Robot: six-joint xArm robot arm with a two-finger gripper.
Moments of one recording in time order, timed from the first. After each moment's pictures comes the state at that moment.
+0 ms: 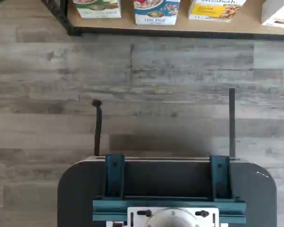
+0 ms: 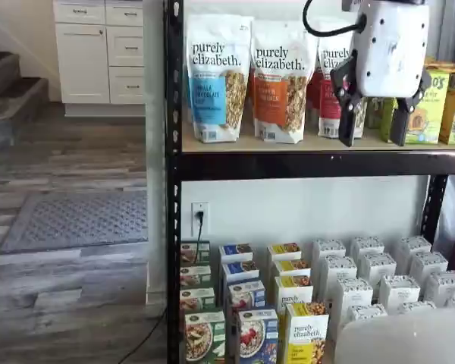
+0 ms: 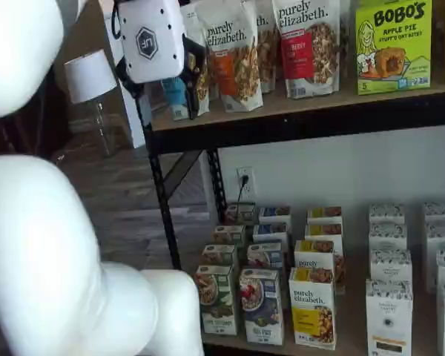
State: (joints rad) arm 0.01 -0.85 -1.14 0.04 1.99 0.03
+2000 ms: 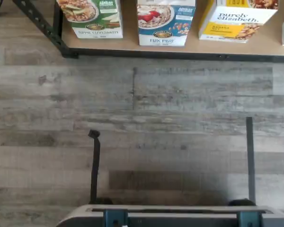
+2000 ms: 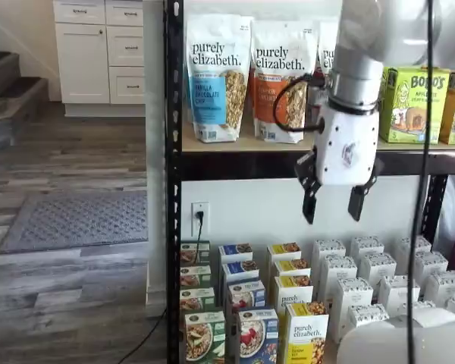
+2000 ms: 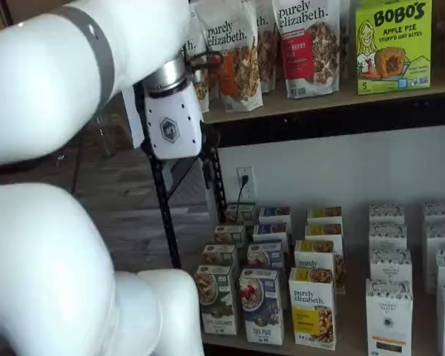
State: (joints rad) arm 0.10 -0.92 -0.68 0.02 1.54 0.11
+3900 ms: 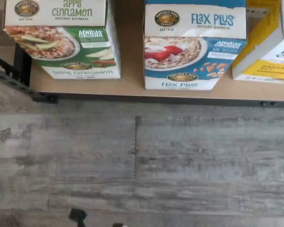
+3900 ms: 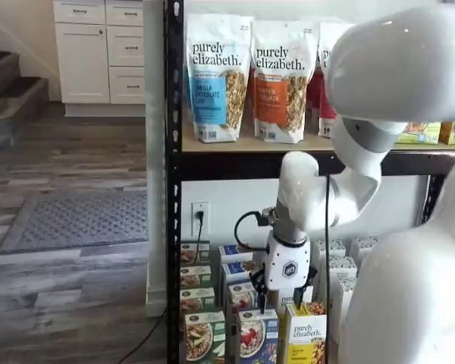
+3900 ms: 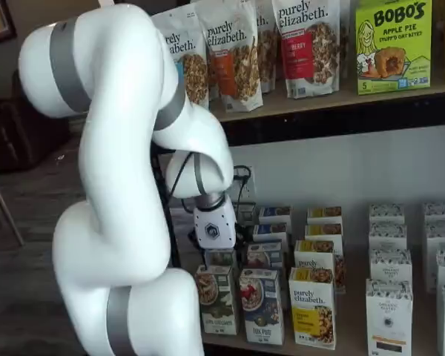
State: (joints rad) arm 0.12 -0.09 -0.49 -0.02 0.48 0.14
